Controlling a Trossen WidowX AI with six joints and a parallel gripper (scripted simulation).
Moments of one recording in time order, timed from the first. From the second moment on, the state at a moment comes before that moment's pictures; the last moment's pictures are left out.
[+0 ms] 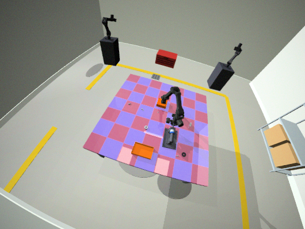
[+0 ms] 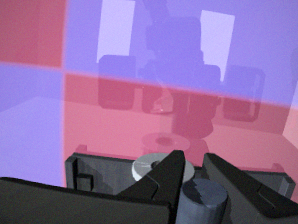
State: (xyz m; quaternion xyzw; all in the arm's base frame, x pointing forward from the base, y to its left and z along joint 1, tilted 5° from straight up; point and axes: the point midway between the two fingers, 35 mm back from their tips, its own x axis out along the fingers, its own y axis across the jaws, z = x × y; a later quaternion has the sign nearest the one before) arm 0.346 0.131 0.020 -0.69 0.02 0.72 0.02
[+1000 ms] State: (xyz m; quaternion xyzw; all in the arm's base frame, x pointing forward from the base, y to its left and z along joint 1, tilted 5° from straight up) arm 0.342 0.132 0.020 -0.69 0.02 0.73 0.02
